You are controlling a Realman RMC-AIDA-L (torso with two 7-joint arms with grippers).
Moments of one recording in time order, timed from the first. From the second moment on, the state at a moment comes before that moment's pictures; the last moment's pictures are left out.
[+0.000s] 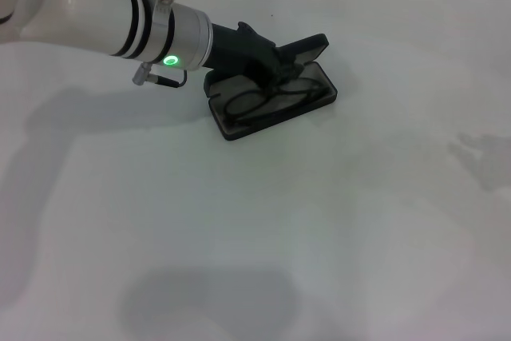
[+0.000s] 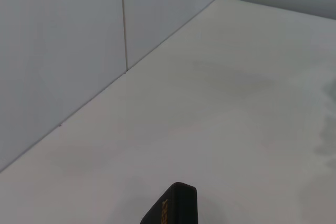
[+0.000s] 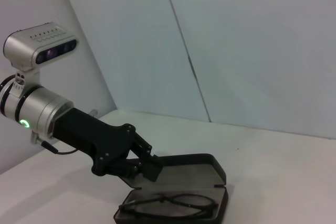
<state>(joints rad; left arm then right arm) -0.95 -2.07 1.24 0.49 1.95 0.98 -1.68 0.30 2.02 -0.57 -1.01 -1.94 -1.67 1.65</state>
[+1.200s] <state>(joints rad) -0.94 -2.07 1.24 0.48 1.93 0.87 -1.70 0.32 2.02 -0.59 -0.98 -1.94 -1.63 1.65</state>
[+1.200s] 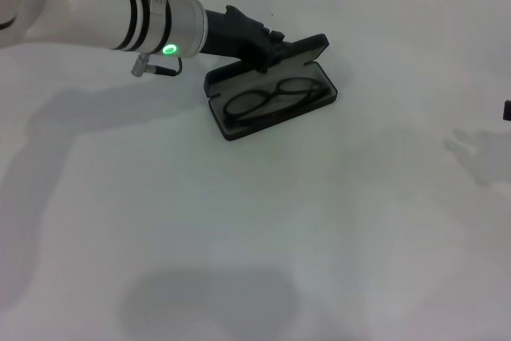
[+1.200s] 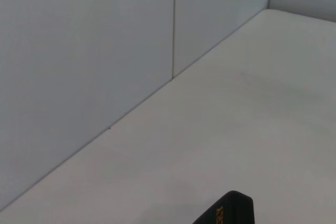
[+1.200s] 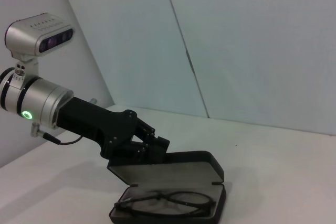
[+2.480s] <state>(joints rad) -0.94 -2.09 1.24 0.47 2.00 1.02 -1.69 0.32 2.02 -0.60 -0.95 -1.93 -1.64 1.63</state>
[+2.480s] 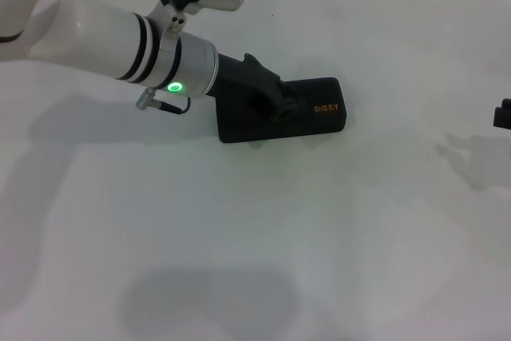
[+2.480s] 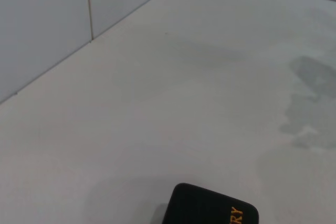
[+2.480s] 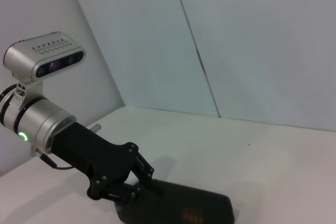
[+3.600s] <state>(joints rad) -0.52 -1.98 0.90 0.80 1.61 1.79 -1.43 0.39 2.03 -0.98 -0.84 -1.49 -1.76 1.30</state>
